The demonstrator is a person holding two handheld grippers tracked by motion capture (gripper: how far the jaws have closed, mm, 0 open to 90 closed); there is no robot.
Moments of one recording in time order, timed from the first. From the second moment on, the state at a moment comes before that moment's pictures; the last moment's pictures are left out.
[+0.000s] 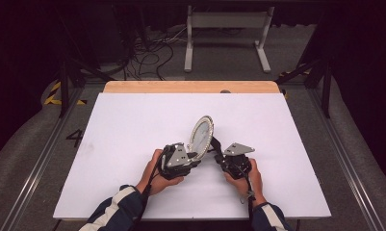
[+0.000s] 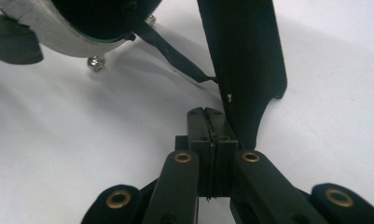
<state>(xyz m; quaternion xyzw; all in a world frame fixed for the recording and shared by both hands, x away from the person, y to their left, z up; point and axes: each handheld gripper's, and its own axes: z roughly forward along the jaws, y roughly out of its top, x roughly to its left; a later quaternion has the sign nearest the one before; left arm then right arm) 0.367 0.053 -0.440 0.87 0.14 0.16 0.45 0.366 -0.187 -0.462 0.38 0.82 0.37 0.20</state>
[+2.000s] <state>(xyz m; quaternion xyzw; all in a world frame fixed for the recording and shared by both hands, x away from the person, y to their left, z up) 0.298 0.230 -0.453 0.83 0.31 0.20 0.42 0.353 -0.123 -0.442 0.37 0.77 0.47 0.23</state>
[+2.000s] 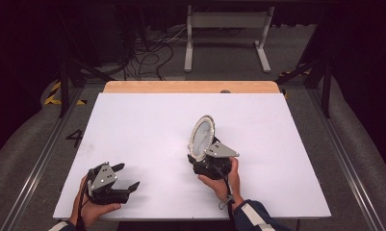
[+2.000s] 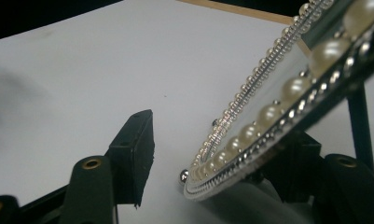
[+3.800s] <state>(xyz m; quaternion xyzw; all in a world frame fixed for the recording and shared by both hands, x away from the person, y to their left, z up) 0.390 0.125 -0.443 0.85 0.24 0.11 0.46 0.371 -0.154 -0.433 0.35 0.79 0.48 0.15</state>
